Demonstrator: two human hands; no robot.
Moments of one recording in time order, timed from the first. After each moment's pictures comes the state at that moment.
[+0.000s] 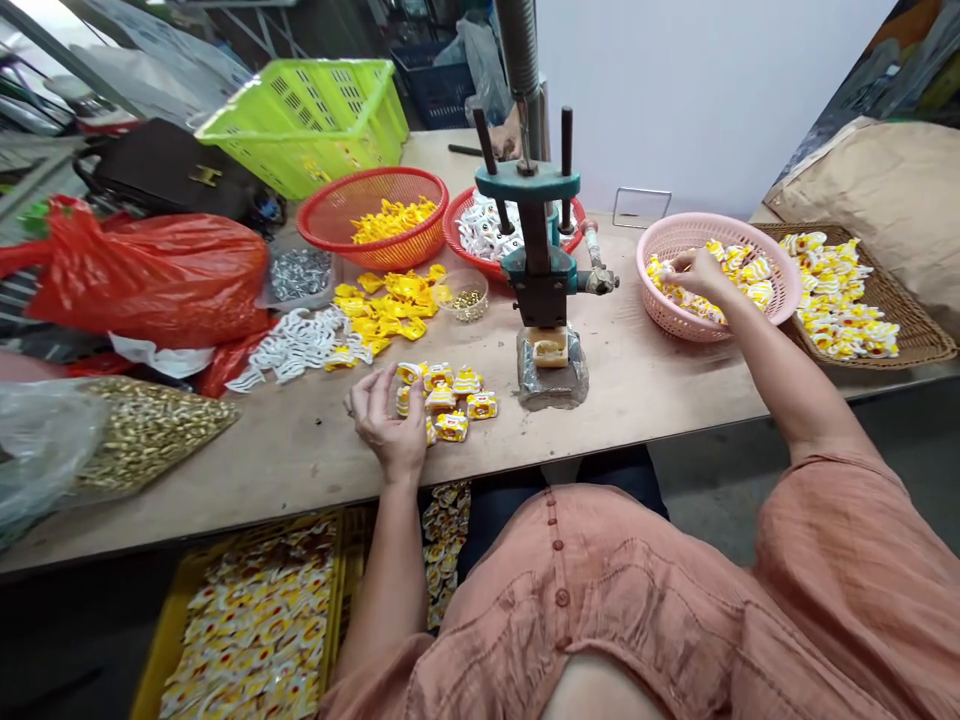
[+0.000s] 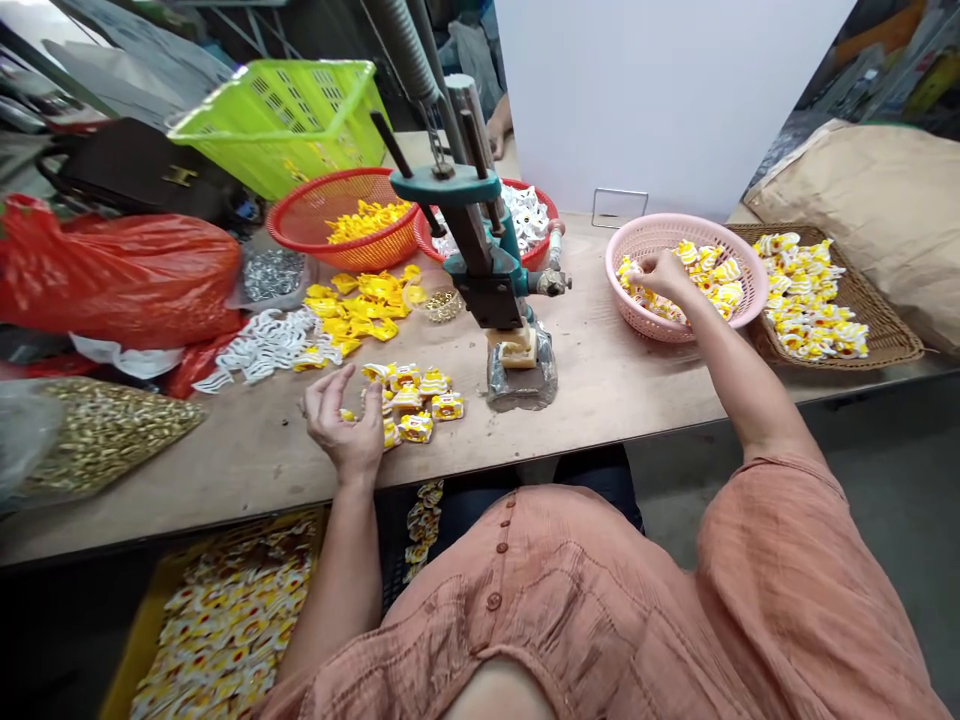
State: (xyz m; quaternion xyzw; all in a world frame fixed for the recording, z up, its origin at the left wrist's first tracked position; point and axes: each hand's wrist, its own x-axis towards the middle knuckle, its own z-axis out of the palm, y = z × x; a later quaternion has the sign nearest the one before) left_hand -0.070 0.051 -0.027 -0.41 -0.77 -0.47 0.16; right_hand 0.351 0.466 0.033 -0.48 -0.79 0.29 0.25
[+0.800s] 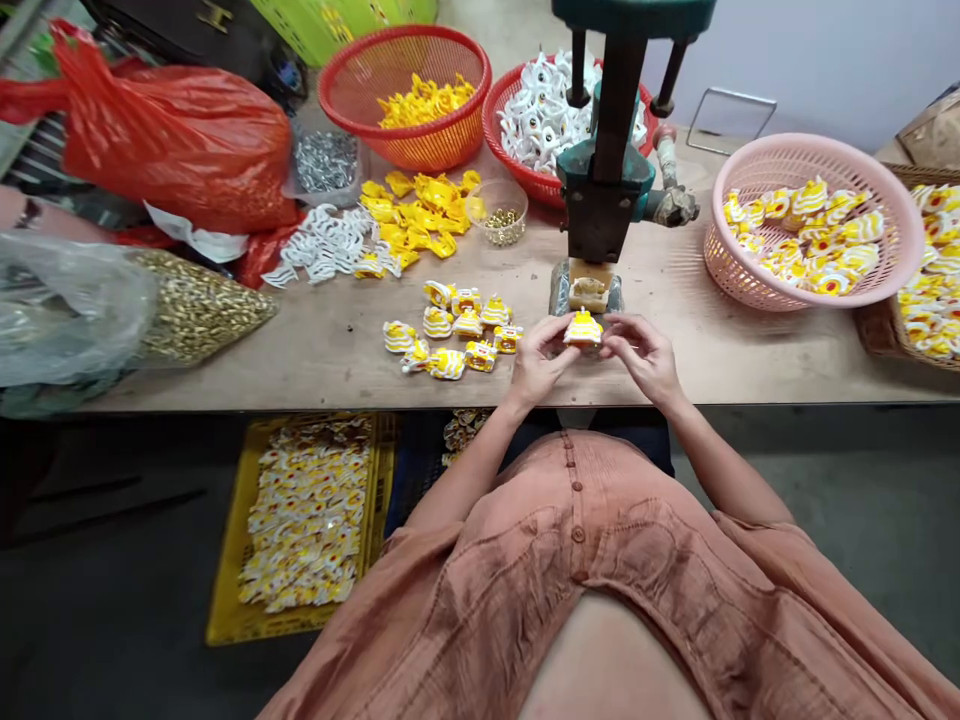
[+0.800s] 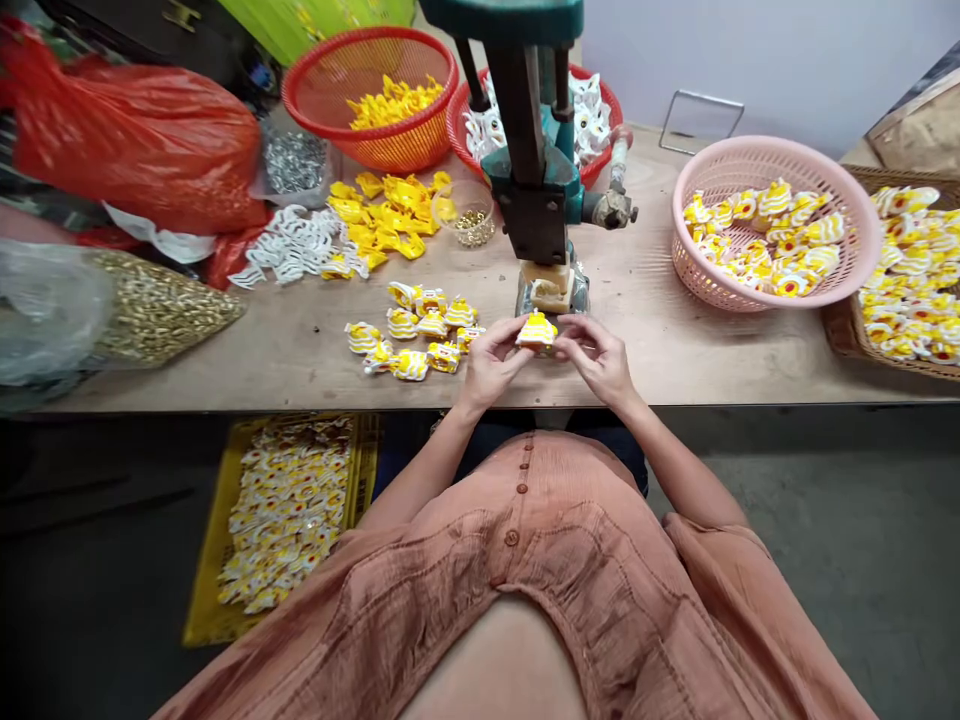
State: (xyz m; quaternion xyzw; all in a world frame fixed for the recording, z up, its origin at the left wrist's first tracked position) left_hand 0.065 0.105 -0.051 -0.52 -0.56 -0.59 -0.26; right_hand 0.256 0.193 -0.021 -0.29 -0.63 0.63 0.35
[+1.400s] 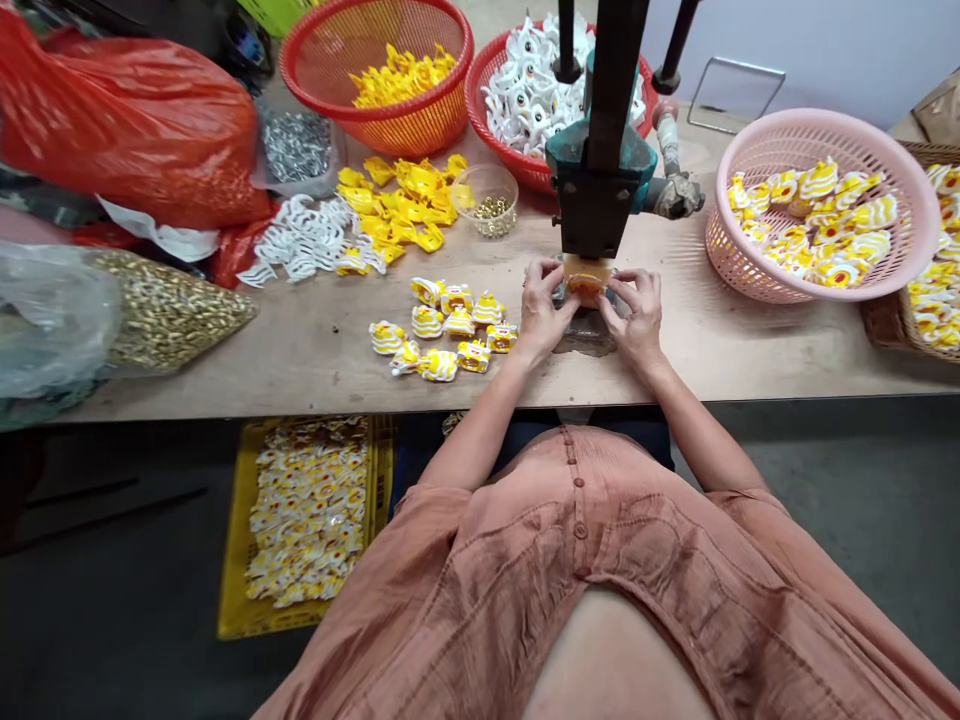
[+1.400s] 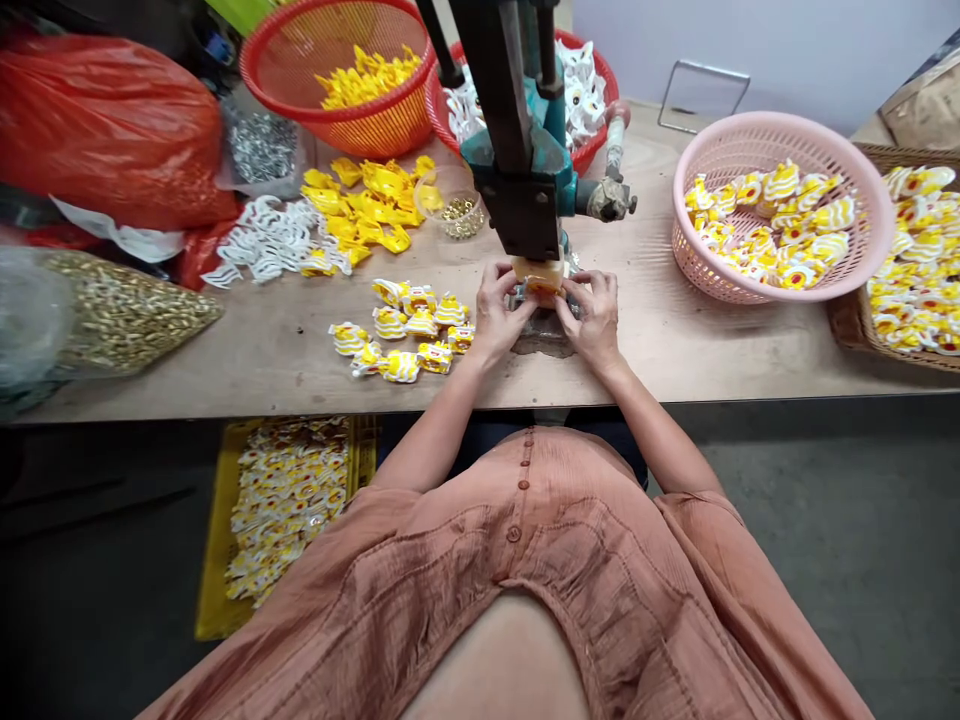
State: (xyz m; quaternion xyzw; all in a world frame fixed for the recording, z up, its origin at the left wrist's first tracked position) left_hand 0.040 0.184 -0.065 -0.55 -0.66 -0.50 -0.11; right_hand 0.216 0.258 -0.074 -0.34 -0.81 0.19 0.44
